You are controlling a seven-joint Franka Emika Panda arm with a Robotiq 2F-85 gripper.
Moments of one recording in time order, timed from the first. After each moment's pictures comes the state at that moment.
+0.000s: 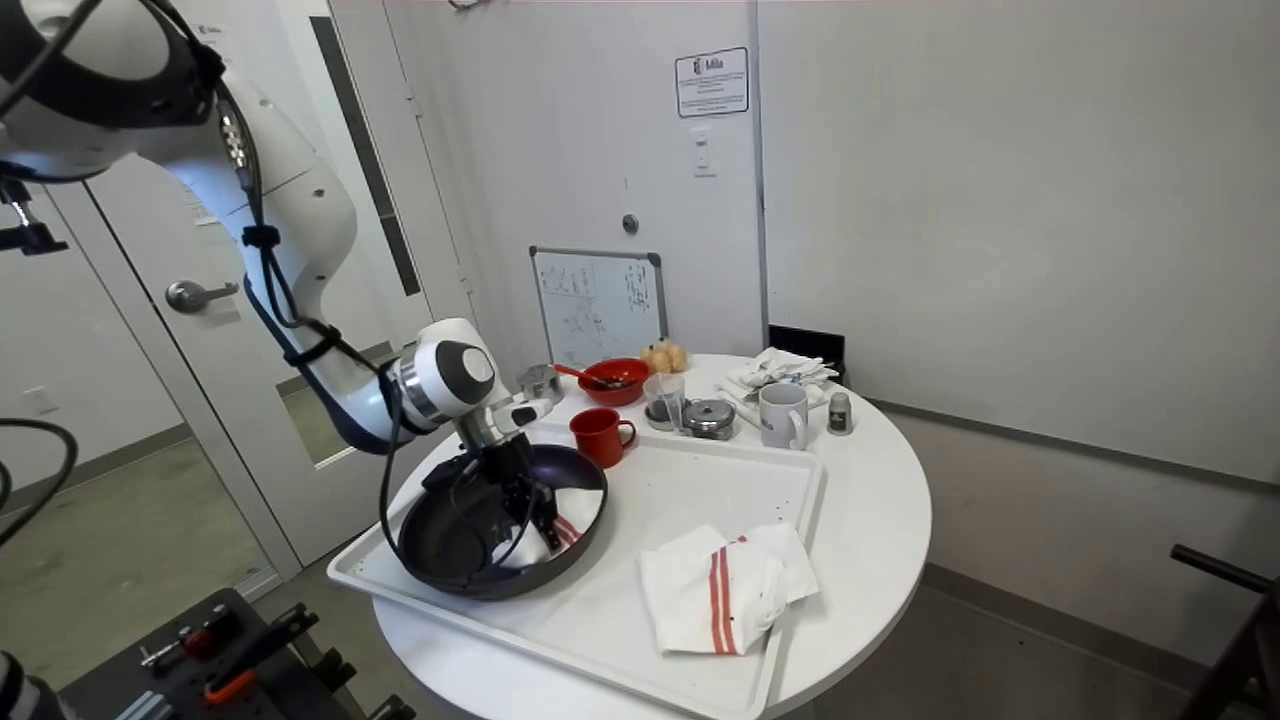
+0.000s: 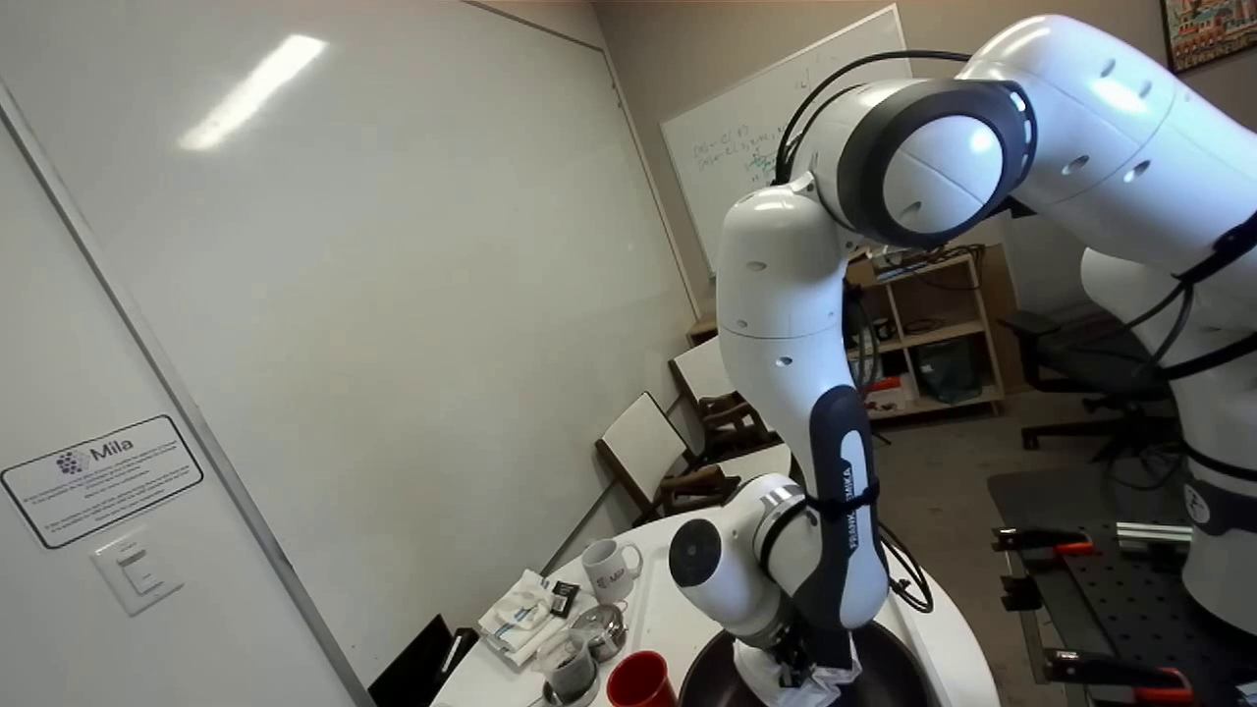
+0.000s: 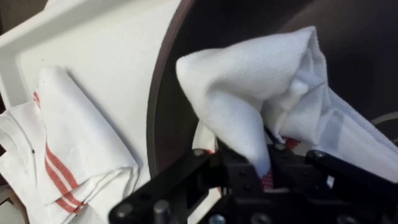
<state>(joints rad) 0.46 0.71 -0.34 -2.19 -0.54 2.64 0.76</state>
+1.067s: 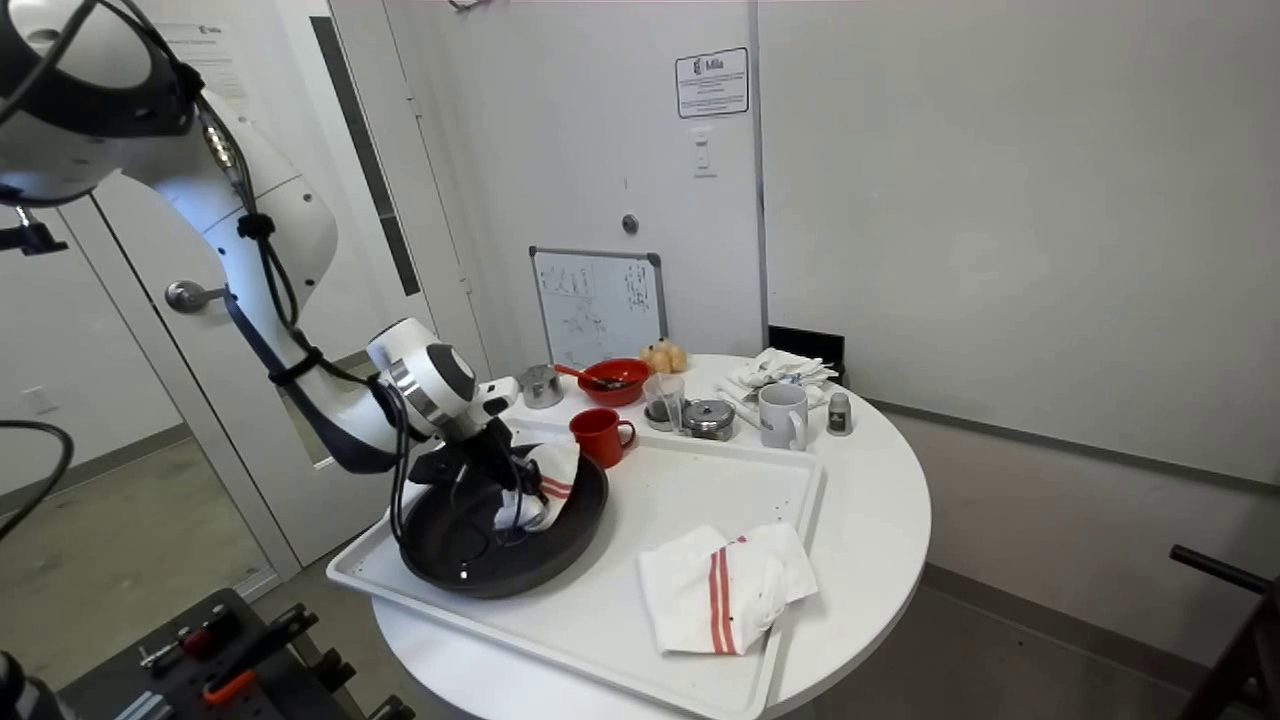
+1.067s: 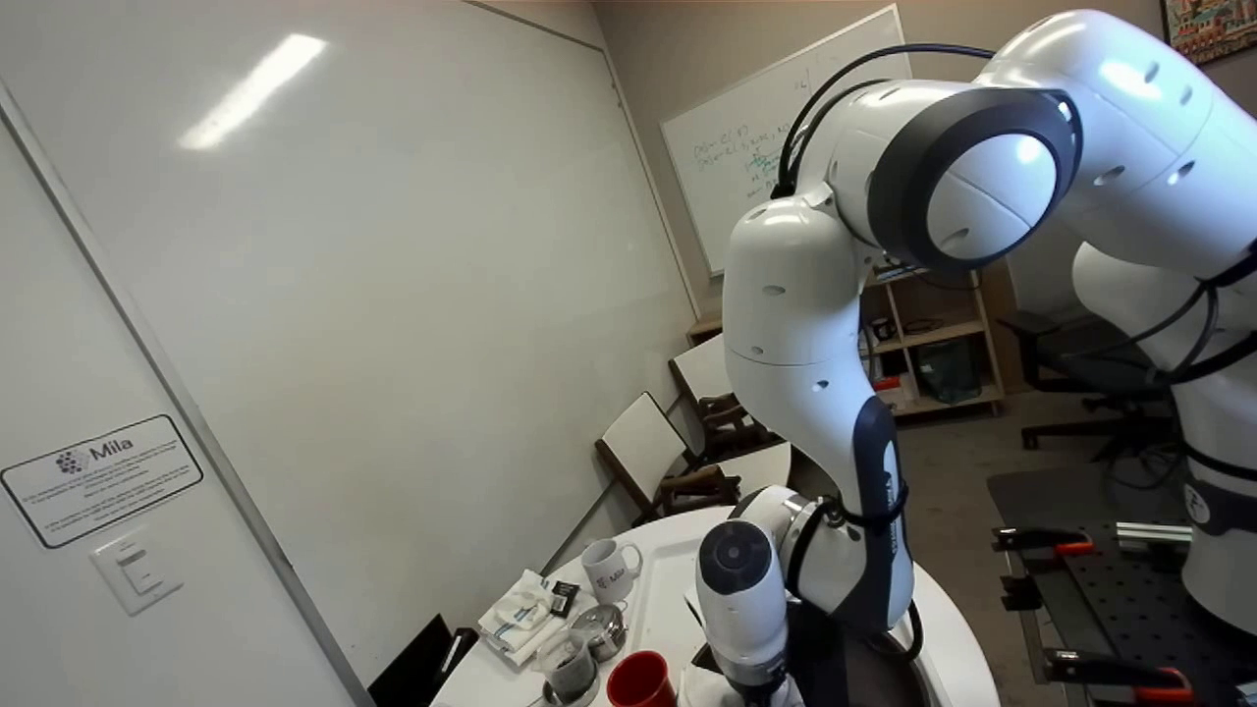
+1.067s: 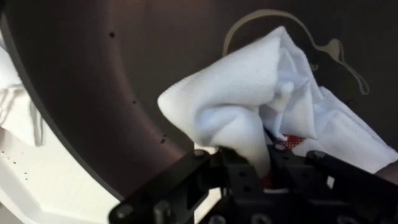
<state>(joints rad) 0.62 0.76 -0.45 -2.20 -0.79 3.05 1.05</state>
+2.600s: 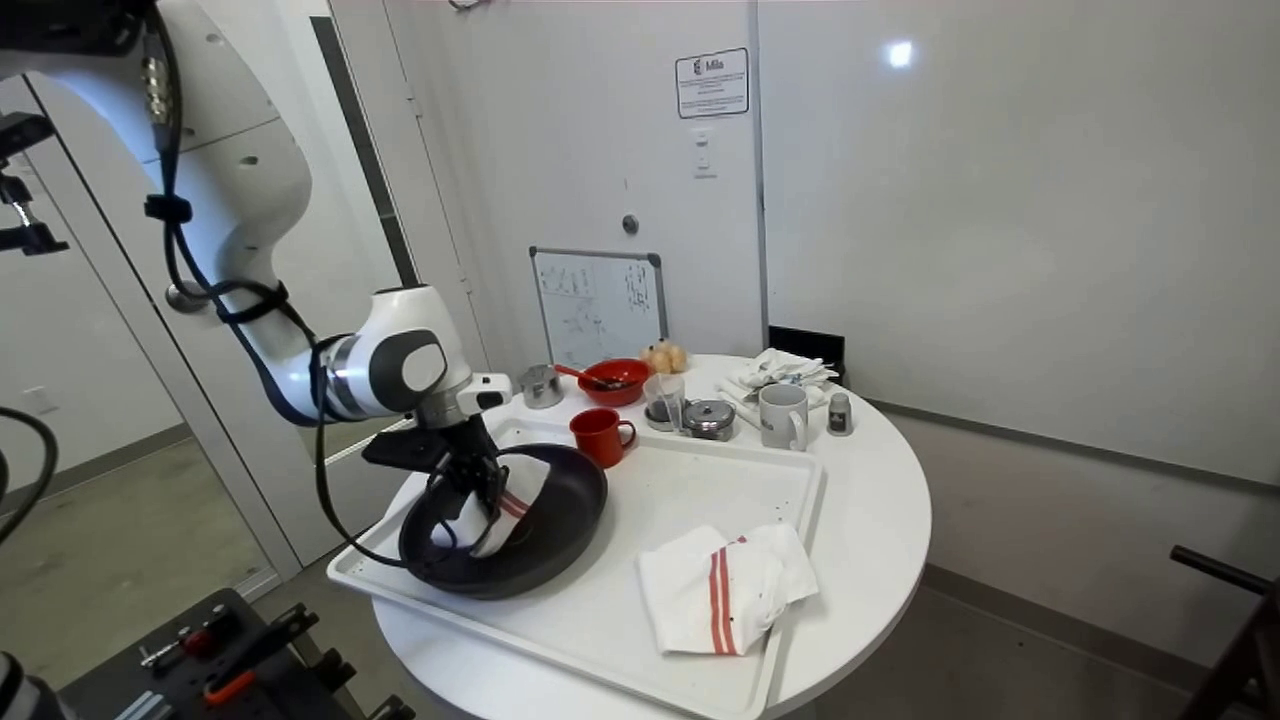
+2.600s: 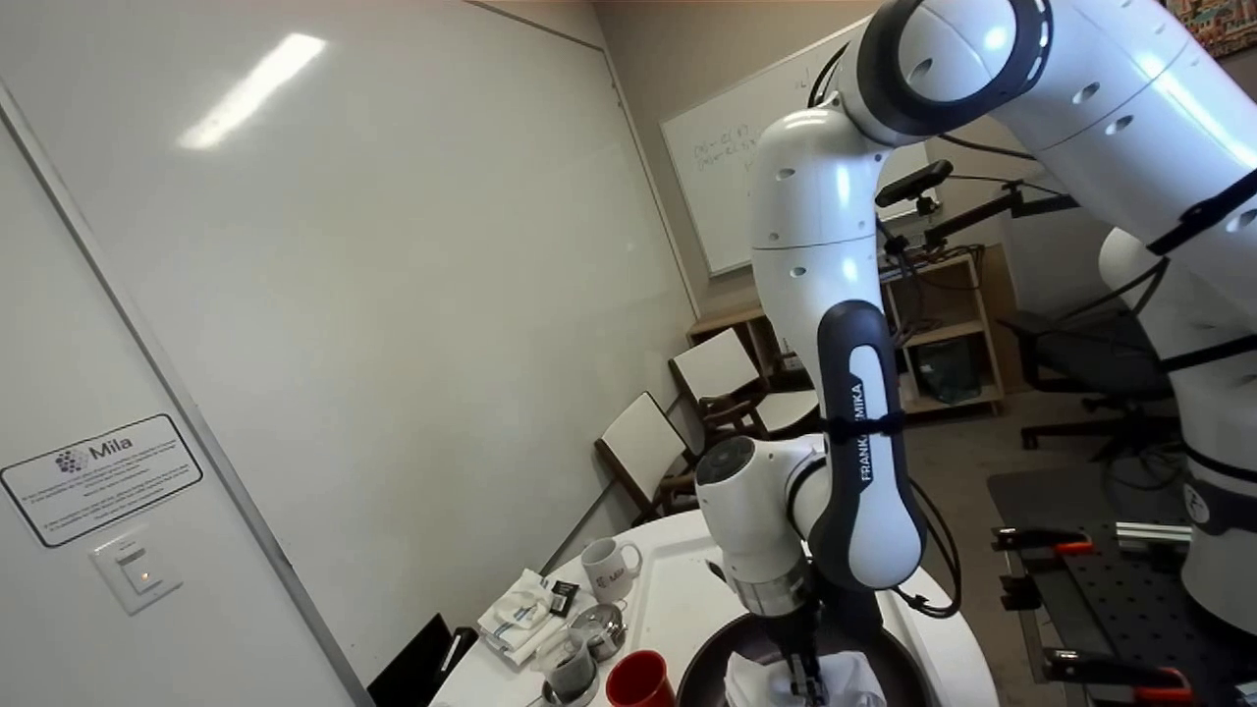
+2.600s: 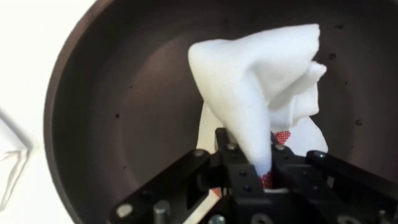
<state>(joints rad) 0.21 0.47 -0.06 -2.44 -0.28 2.90 0.30</state>
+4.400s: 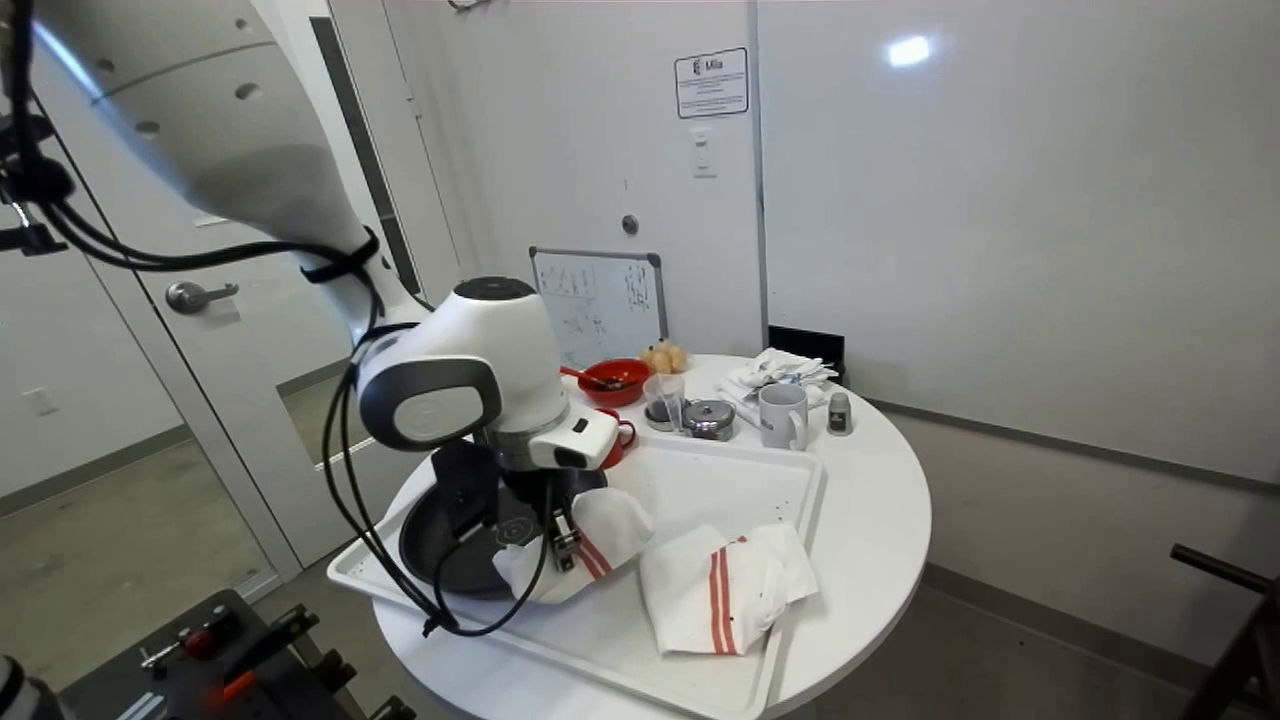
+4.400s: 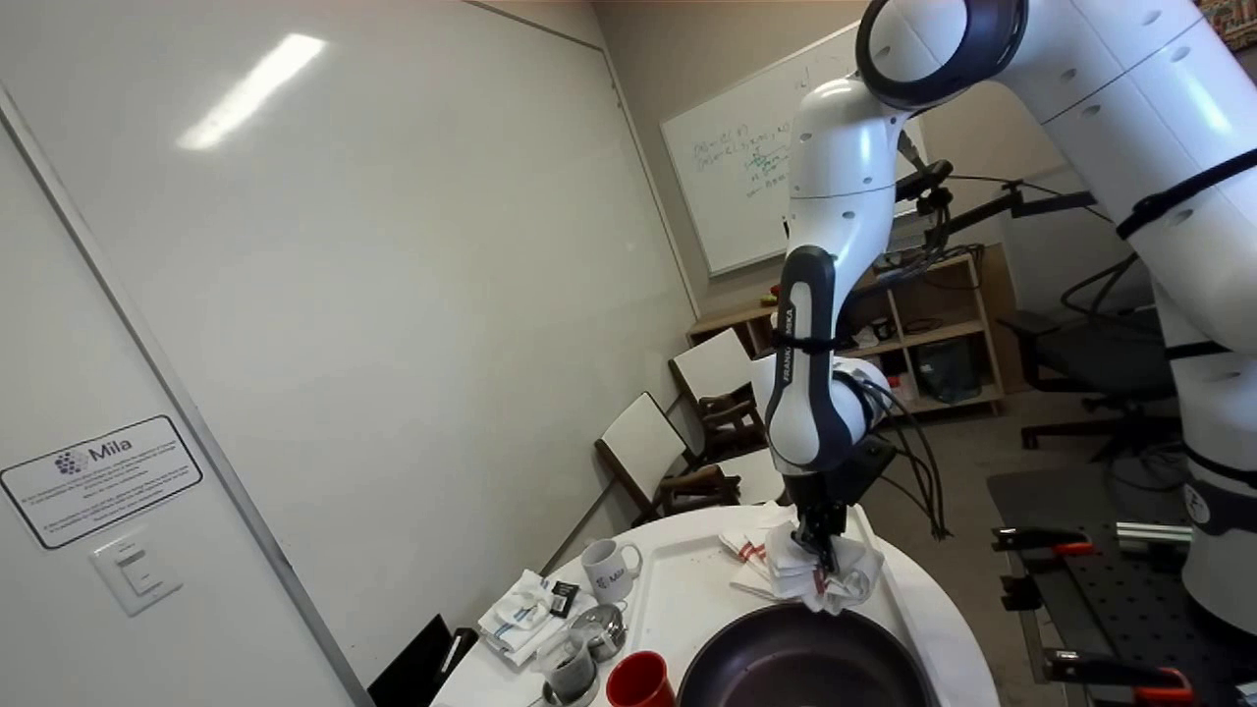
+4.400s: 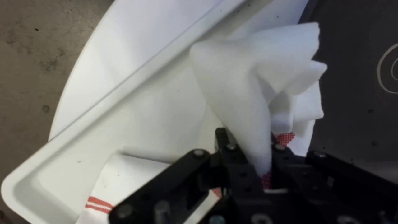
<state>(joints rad) -0.26 0.35 0.00 -2.54 0.23 2.91 -0.02</state>
